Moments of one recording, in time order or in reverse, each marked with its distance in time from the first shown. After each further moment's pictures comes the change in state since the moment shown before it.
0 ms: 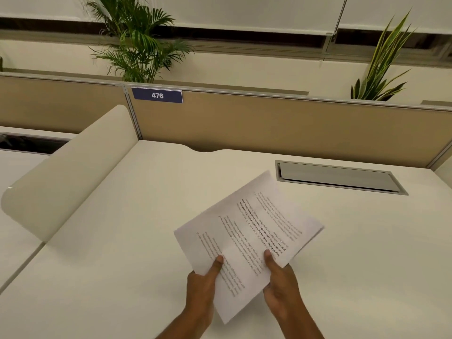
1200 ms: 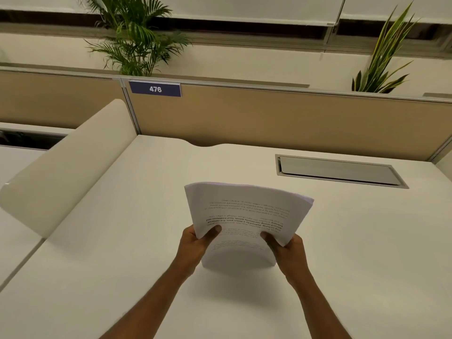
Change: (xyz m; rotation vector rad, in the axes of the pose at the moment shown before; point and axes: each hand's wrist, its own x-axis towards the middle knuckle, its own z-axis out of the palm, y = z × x) left_hand 0.037 0.068 -0.001 0.228 -0.365 0.371; right_hand 0.017 -0.042 0.005 -0.703 -0.139 -0.534
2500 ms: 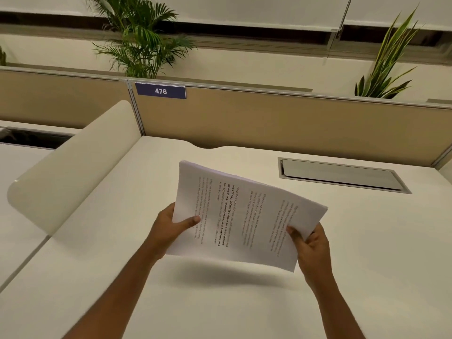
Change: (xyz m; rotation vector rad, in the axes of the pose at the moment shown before) left_hand 0.023 0.030 -0.065 0.213 0.017 -0.033; right_hand 0.001 -0.014 -0.029 0.080 0.114 -0.090
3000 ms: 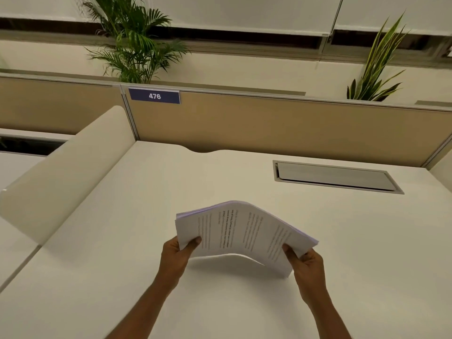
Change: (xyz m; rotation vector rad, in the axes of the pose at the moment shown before) left_hand -0.020 -0.054 0.039 -0.077 0.185 0.000; right_hand -0.015 0.035 -0.012 0.015 0.061 0.182
